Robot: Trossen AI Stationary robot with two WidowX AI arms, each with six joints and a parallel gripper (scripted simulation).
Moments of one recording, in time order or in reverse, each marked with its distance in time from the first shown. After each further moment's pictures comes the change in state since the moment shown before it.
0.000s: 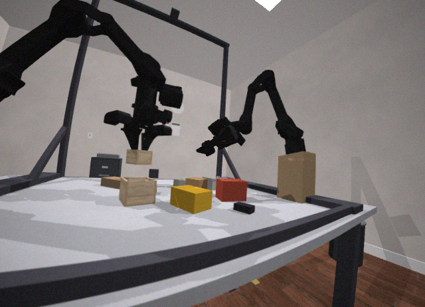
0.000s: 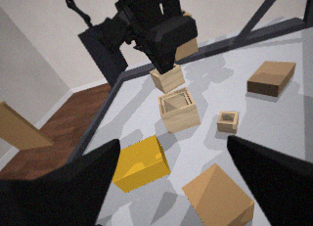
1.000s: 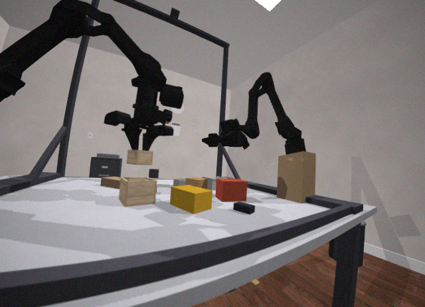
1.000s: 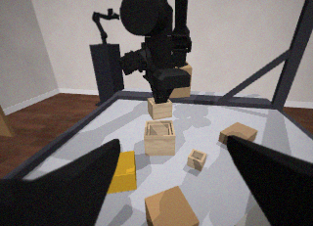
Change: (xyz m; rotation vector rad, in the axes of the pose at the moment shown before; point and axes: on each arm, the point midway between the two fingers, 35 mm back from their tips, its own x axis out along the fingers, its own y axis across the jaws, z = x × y) left arm -0.046 -0.006 0.014 -0.346 -0.217 -0.020; right arm 0.000 0.001 0.001 0.066 0.001 0.001
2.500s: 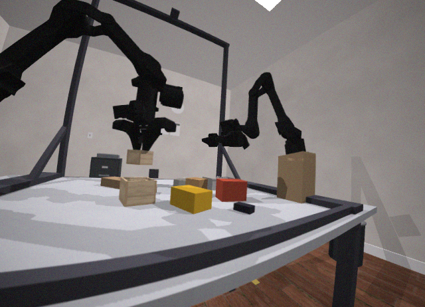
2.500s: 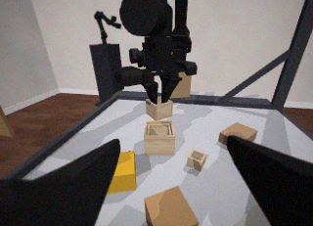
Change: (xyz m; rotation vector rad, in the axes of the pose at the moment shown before) left arm 0.000 0.000 0.000 -0.002 -0.001 0.000; right arm 0.000 0.000 0.000 1.329 0.001 0.000
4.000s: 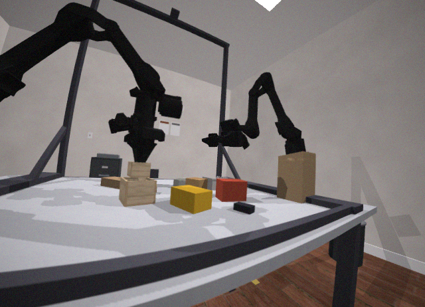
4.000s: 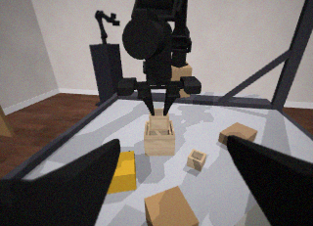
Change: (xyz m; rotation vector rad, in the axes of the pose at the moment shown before) left arm 0.000 0.000 0.000 0.000 0.000 0.000; right arm 0.033 0.000 0.001 0.534 -0.002 -0.001
